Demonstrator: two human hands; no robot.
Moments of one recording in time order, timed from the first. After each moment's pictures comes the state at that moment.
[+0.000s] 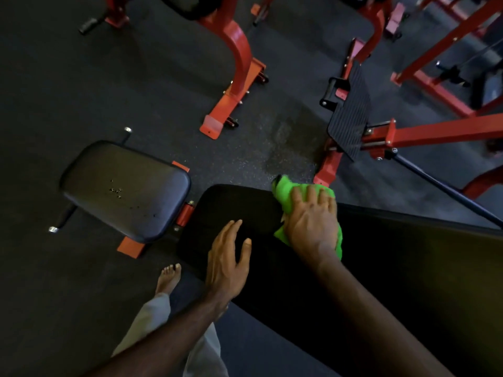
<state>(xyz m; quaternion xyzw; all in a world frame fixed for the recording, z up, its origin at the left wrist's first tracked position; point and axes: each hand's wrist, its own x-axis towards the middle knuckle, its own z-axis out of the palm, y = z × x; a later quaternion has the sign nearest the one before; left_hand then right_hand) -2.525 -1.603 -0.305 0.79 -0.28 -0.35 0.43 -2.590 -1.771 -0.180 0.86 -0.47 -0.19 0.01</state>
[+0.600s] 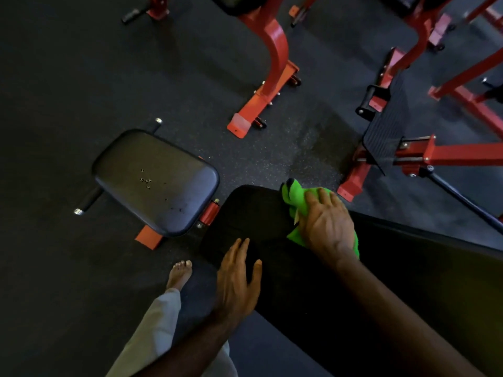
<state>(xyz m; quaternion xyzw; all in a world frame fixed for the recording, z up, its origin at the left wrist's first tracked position) -2.528 -1.565 -0.341 0.82 -0.22 -0.35 0.39 -2.555 -1.775 -0.225 0.88 -0.42 -0.23 -0.01</state>
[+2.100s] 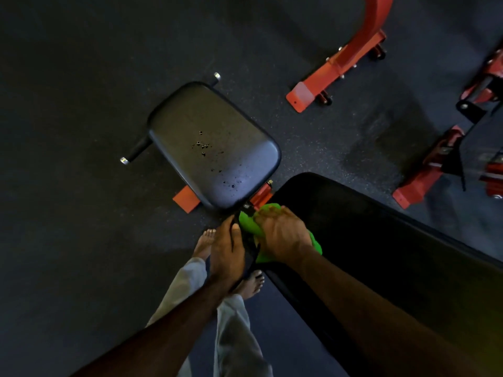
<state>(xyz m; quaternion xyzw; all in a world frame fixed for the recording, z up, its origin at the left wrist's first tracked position) -2.423 -1.512 -0.400 0.84 0.04 -0.38 0.38 -2.453 -1.666 -0.397 0.91 -0.09 -0.38 -0.11</state>
